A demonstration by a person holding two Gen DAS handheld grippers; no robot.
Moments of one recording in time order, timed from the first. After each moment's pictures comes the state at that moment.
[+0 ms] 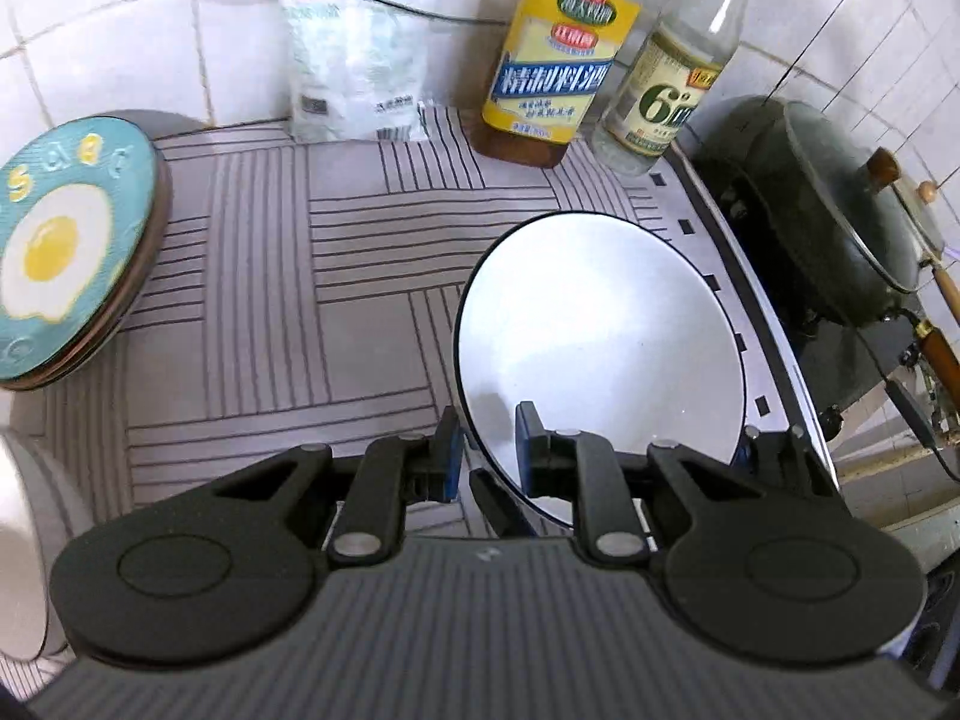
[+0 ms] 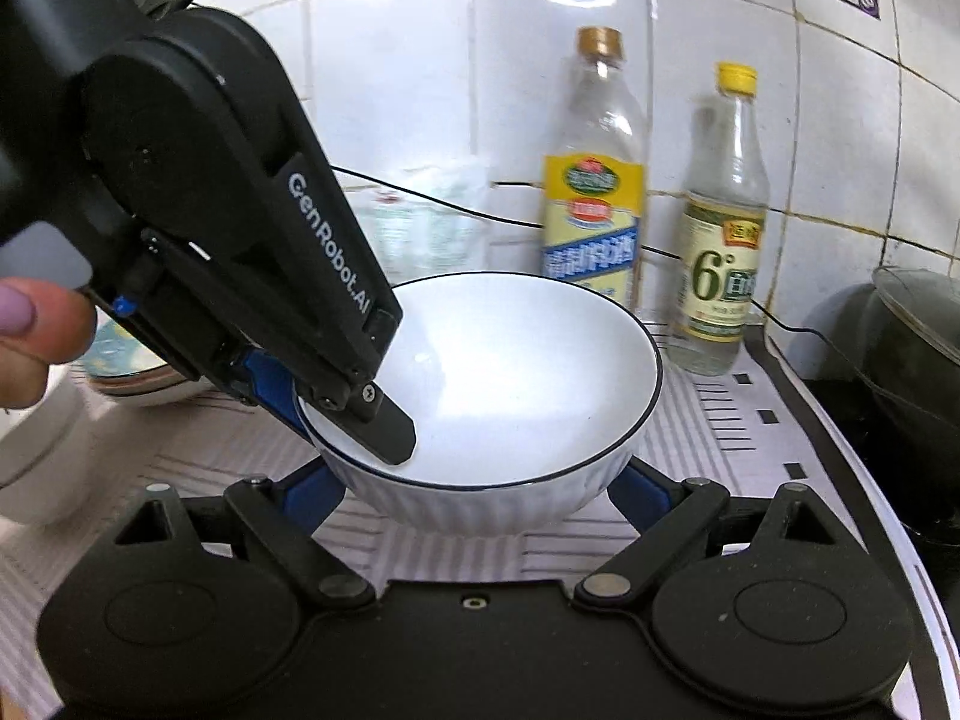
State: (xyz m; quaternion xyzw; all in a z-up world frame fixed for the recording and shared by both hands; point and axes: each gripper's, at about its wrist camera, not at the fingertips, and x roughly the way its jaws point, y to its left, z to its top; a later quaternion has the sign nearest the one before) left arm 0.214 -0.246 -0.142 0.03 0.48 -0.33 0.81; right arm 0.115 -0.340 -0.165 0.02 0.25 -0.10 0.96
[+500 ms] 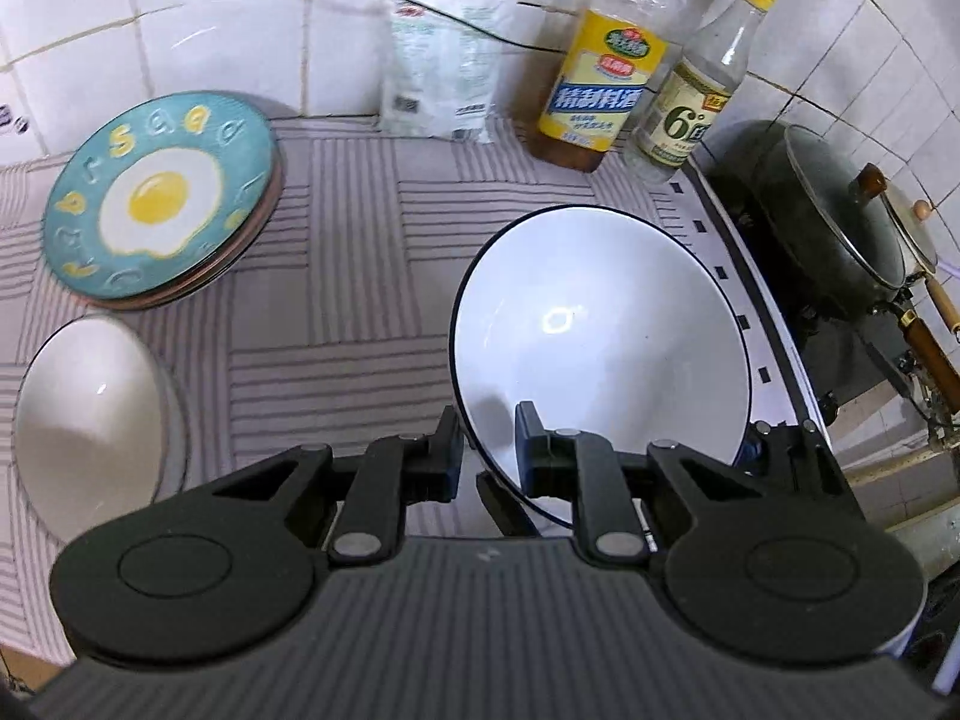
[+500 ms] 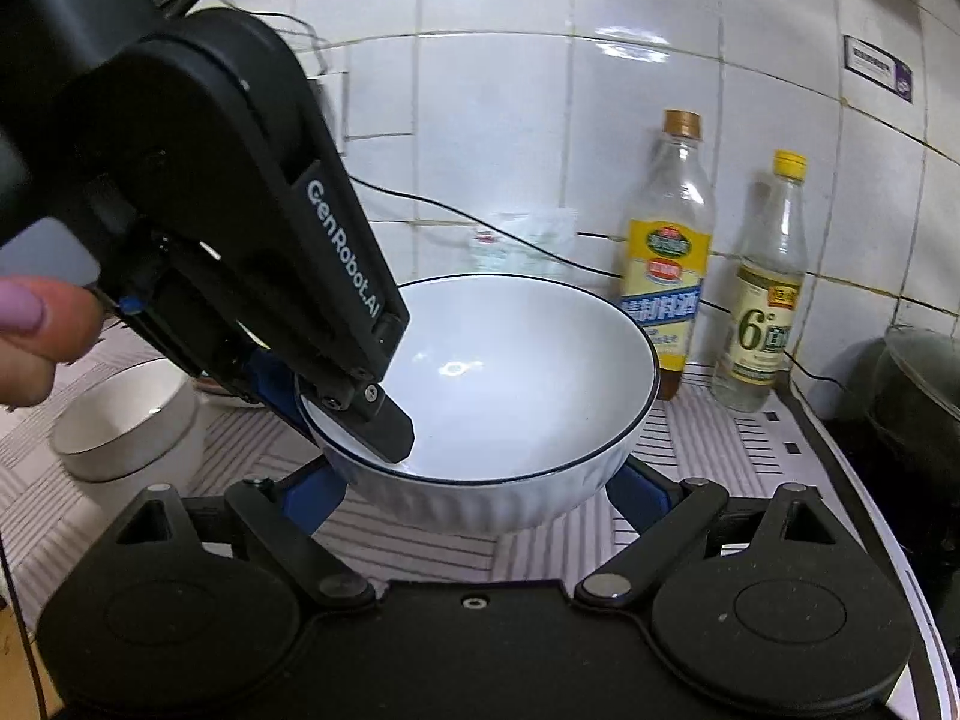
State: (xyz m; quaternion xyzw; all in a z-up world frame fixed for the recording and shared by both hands) left arm 0.186 -0.173 -0.122 0.02 0.48 -0.30 0.82; right arm 0.091 -0.276 -0.143 -0.02 0.24 -0.07 0.97
